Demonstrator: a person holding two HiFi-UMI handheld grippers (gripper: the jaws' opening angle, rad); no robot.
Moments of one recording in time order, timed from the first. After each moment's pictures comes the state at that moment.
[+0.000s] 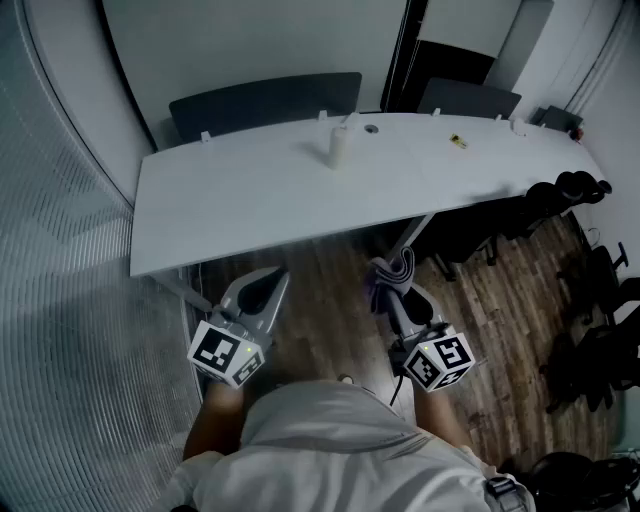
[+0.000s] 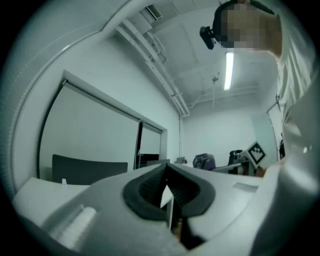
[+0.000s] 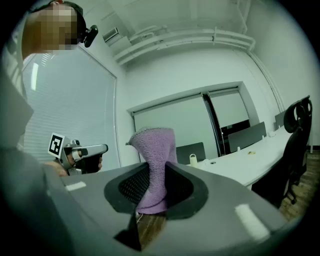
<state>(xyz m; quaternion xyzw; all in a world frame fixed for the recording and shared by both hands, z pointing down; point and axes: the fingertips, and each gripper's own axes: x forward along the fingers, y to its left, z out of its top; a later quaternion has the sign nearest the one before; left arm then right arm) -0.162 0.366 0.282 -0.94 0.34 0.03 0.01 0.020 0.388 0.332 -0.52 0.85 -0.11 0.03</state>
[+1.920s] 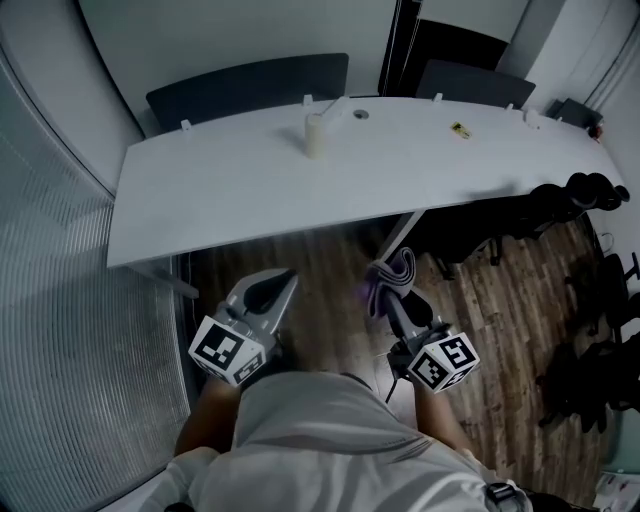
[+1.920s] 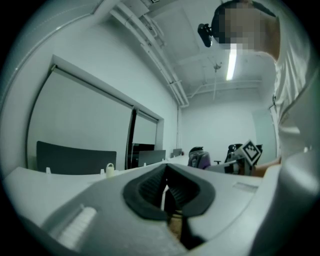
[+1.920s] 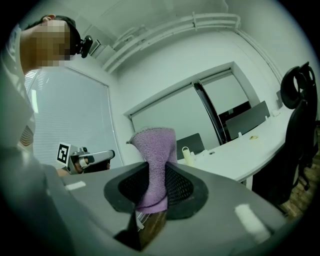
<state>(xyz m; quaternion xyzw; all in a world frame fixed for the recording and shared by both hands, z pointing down) -0.001 0.327 0.329 -0.94 0.34 -0.01 -0.03 0.162 0.343 0.379 -0.46 0.87 -0.18 0.07</state>
